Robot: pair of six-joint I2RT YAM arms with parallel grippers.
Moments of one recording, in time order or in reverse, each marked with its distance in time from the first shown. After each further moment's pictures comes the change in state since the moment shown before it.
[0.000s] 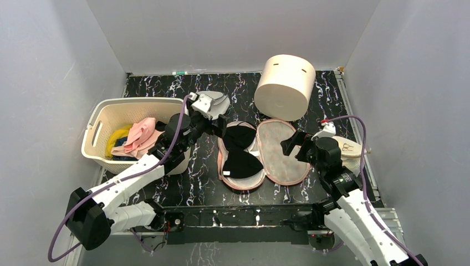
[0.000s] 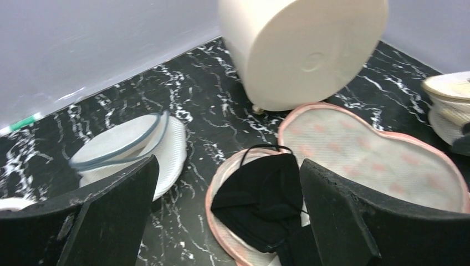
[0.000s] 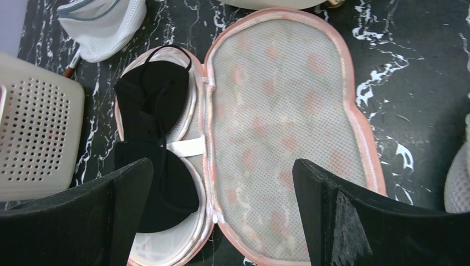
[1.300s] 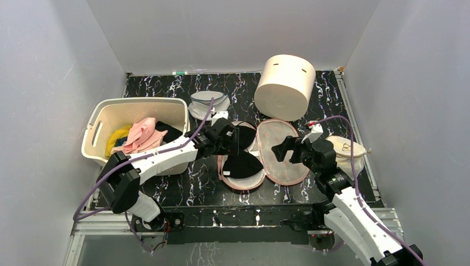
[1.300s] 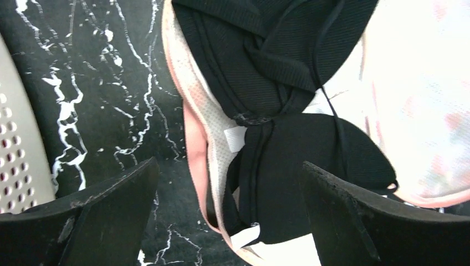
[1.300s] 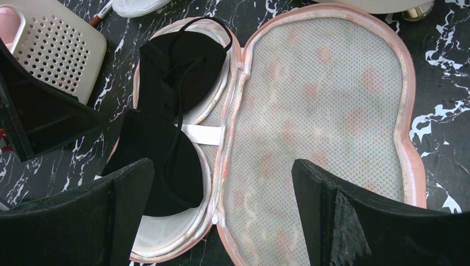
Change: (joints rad) left arm -0.198 0.401 0.270 -0.765 -0.234 -0.668; right arm -0.002 0.043 -0.126 0.241 -0.221 -0.149
